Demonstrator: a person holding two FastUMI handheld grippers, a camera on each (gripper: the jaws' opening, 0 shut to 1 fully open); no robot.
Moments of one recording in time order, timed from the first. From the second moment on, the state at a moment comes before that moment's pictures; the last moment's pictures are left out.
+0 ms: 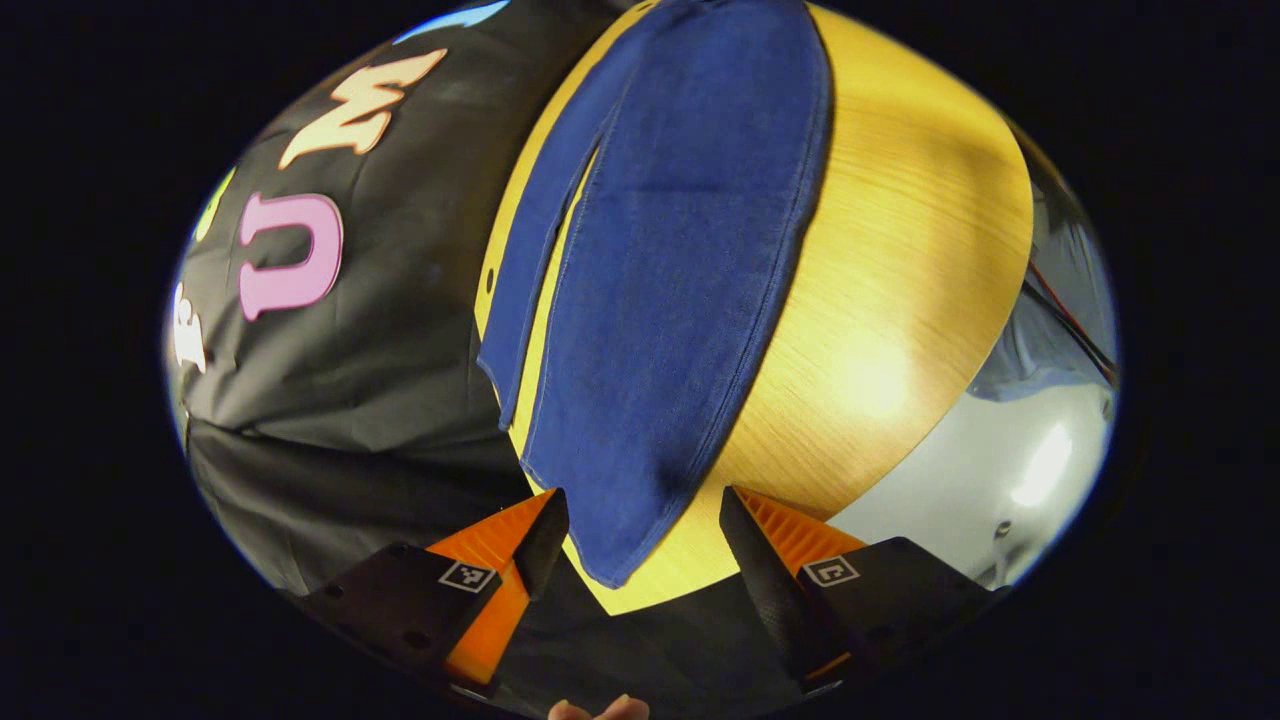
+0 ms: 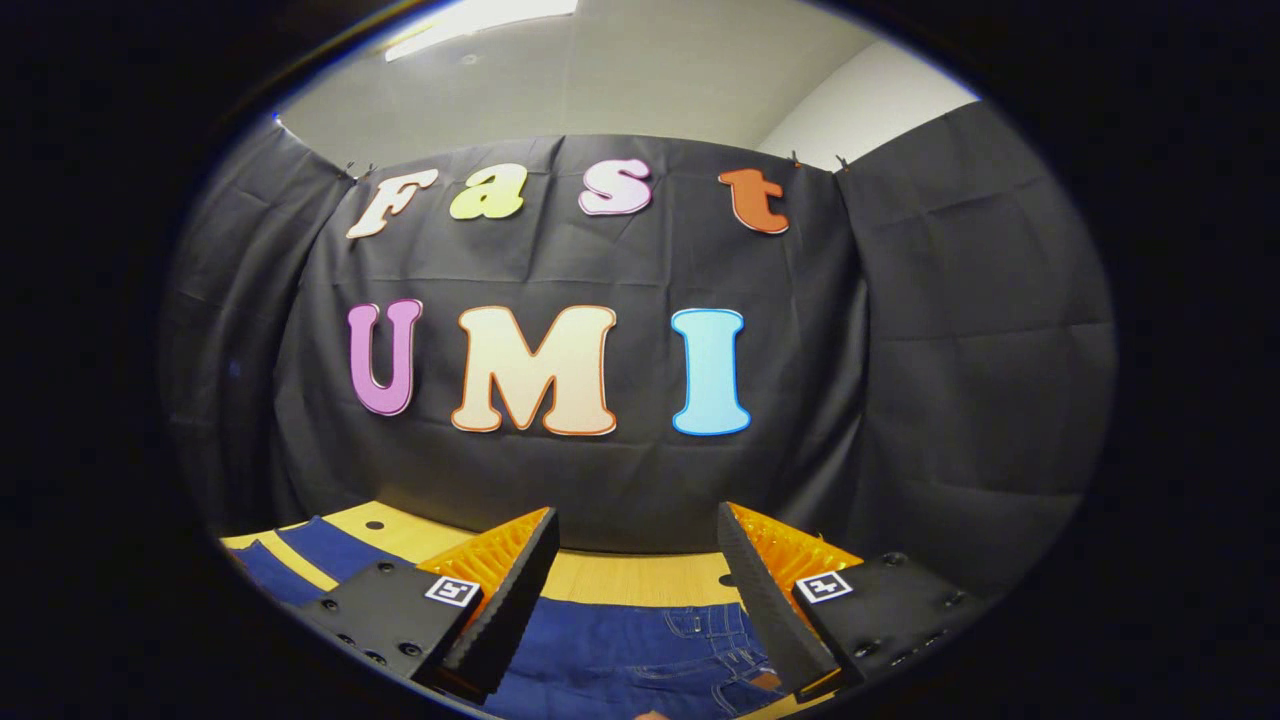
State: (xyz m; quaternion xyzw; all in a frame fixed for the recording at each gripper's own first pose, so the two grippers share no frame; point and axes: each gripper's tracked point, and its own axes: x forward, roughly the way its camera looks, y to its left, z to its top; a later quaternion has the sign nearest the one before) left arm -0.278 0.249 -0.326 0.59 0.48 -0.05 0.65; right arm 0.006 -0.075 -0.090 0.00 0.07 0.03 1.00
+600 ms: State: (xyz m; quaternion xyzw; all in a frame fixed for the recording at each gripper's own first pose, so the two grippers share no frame) left arm -0.260 0.252 -0.348 0.61 0.49 -0.12 0.62; right arm 0.006 -0.087 -0.114 -0.01 0.09 0.00 1.00
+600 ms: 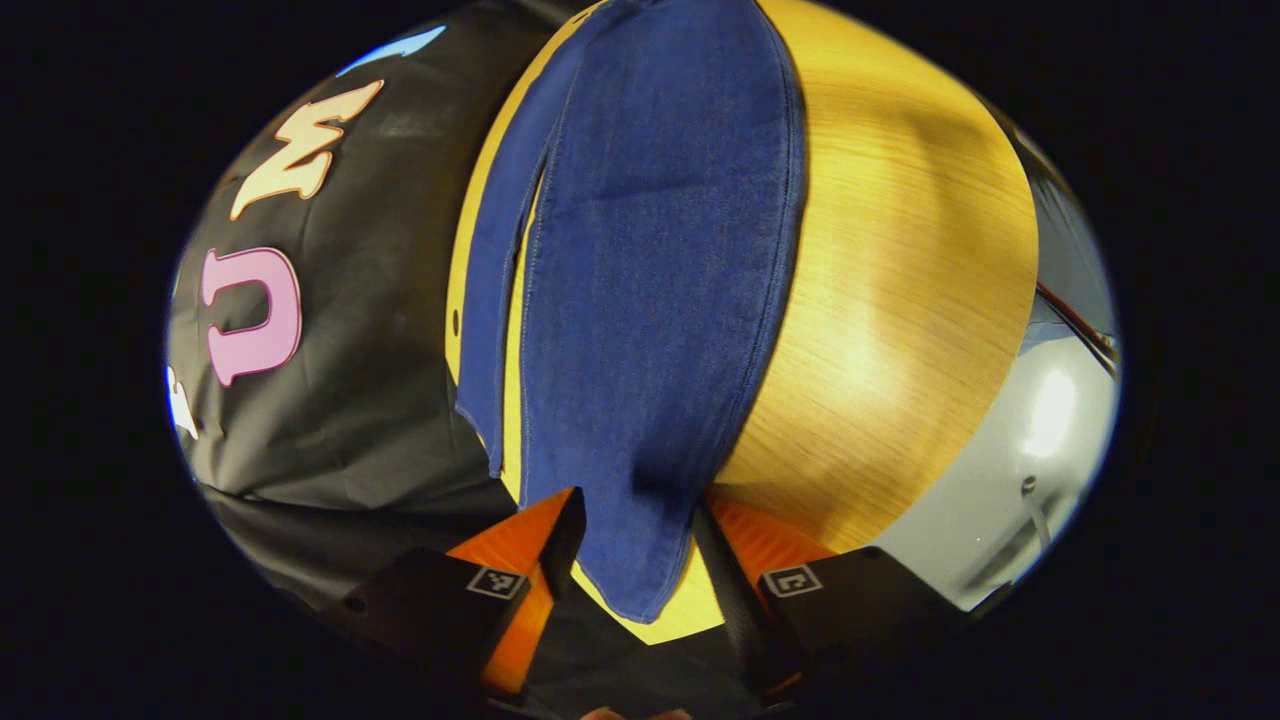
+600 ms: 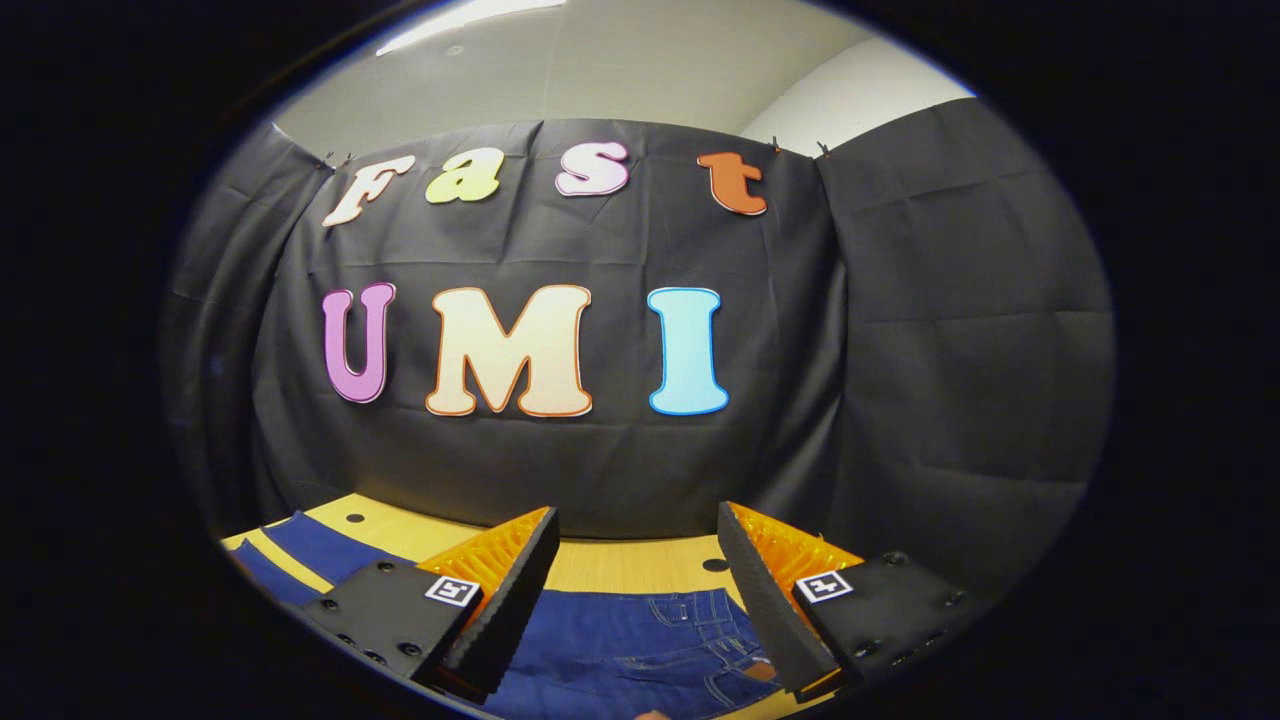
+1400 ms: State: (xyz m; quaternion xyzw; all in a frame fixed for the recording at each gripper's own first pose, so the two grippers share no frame) left arm -0.273 0.246 -0.361 0.56 0.53 -0.09 0.63; right arm -0.022 -0.111 -0.145 -0.19 0.09 0.07 0.98
